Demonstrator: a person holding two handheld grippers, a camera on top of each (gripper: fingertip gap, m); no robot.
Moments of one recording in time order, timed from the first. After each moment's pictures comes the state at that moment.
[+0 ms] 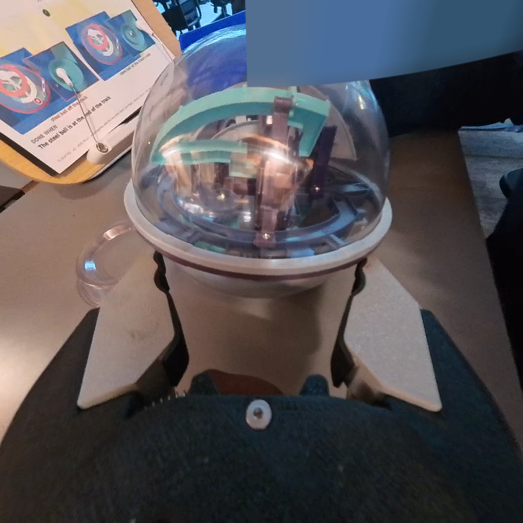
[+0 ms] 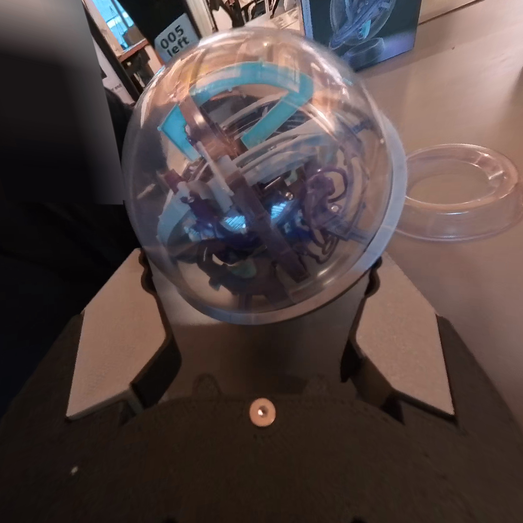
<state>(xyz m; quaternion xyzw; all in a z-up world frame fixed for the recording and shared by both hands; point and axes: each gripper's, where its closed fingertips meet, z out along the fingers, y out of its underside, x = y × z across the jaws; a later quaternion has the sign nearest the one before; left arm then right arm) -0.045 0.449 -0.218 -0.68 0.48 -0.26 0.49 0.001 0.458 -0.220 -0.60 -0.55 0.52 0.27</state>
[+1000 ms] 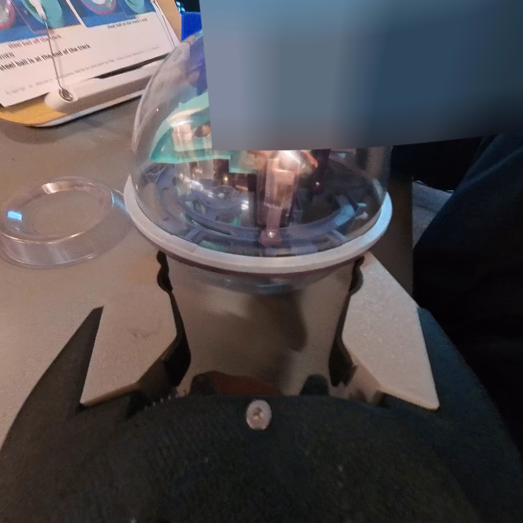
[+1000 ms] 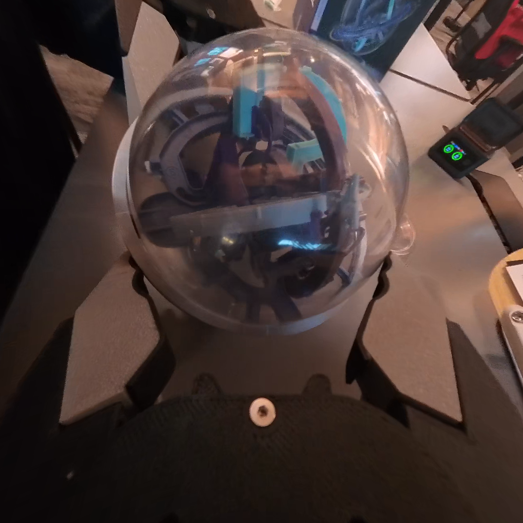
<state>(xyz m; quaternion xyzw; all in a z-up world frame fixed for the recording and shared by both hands) -0.034 0.414 -0.221 -0.73 0.39 -0.33 0.46 0.007 0.436 -0.218 -0.53 -0.69 0.27 0.41</state>
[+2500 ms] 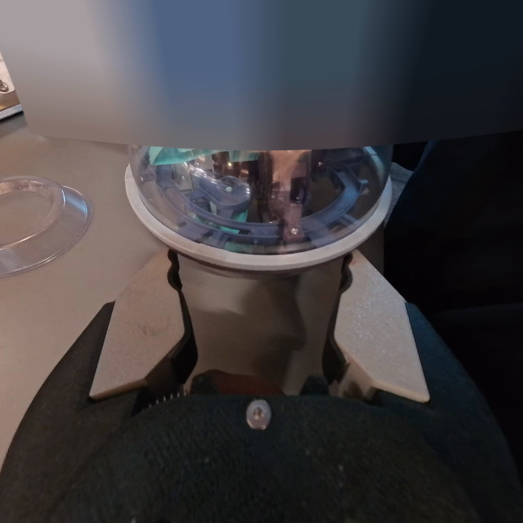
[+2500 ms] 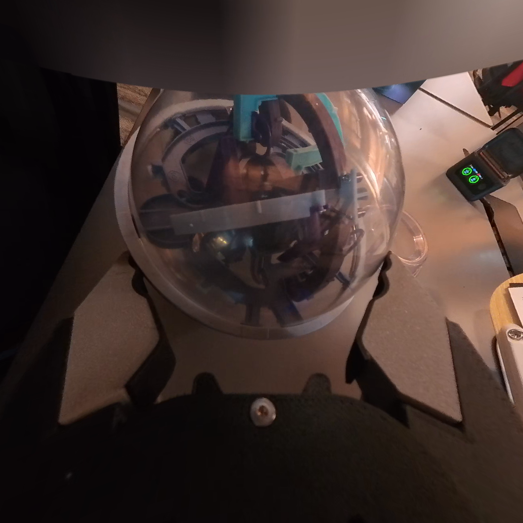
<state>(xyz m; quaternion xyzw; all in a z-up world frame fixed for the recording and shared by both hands) -0.024 0.387 -0.228 -0.72 0.43 -0.33 0.43 0.025 0.410 -0.214 -0.49 -0.73 0.27 0.40</state>
